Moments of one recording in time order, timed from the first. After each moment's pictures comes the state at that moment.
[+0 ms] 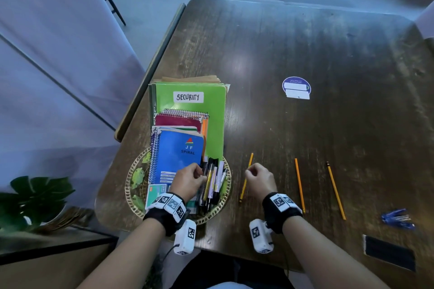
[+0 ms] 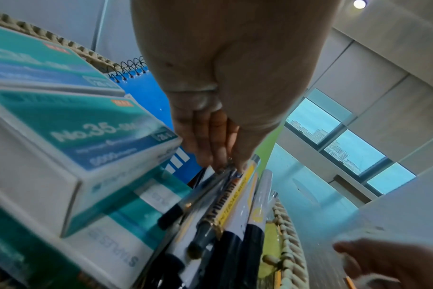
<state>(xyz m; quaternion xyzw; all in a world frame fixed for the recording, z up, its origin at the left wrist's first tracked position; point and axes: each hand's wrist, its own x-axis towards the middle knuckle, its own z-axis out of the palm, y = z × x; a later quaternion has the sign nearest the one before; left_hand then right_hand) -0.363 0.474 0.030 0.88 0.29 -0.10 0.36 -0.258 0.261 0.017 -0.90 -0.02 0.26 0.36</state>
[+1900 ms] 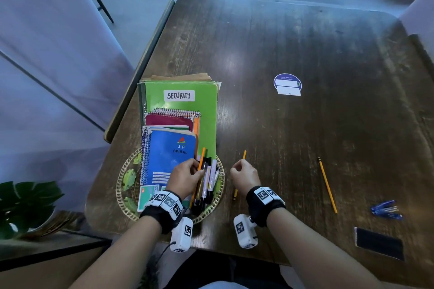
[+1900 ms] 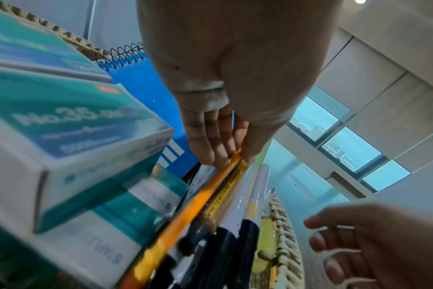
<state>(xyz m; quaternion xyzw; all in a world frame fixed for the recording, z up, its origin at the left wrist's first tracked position) -0.353 0.469 0.027 0.88 0.25 -0.05 0.39 -0.264 0.289 0.027 -0.89 0.01 0.30 0.35</state>
